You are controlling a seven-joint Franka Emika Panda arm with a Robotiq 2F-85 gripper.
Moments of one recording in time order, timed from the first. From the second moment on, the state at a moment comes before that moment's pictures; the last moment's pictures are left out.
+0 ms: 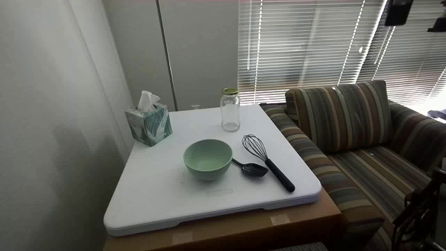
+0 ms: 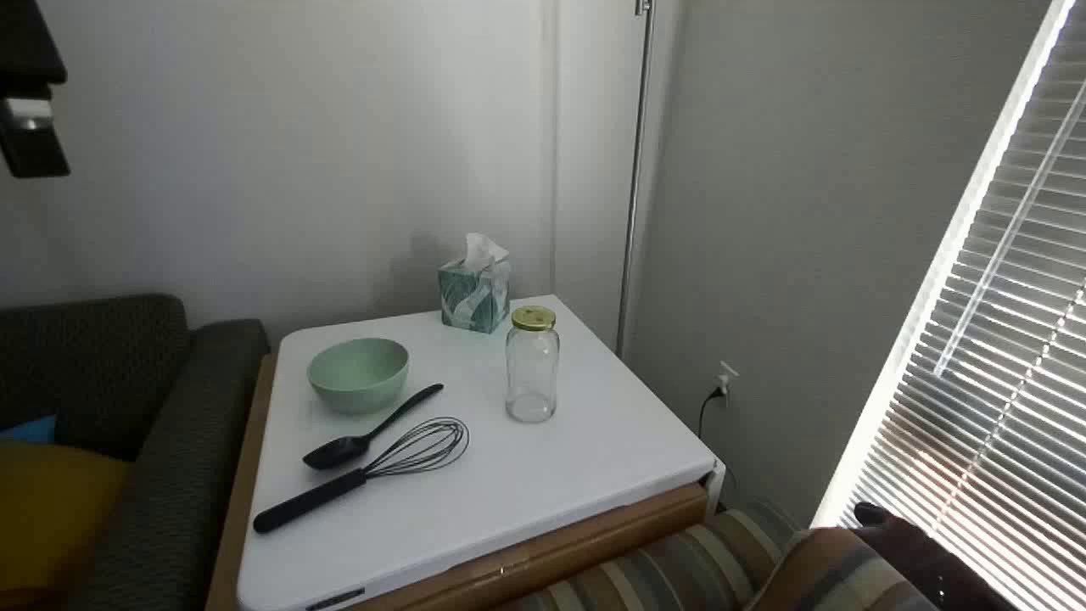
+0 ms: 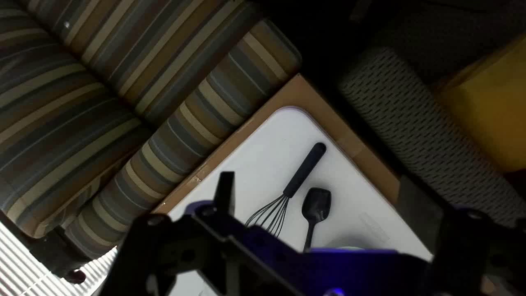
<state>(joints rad) 0.07 -0.47 0.16 -2.41 -0.08 1.87 0.02</state>
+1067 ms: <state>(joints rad) 0.07 -0.47 0.15 -2.41 -0.12 1.87 0.02</state>
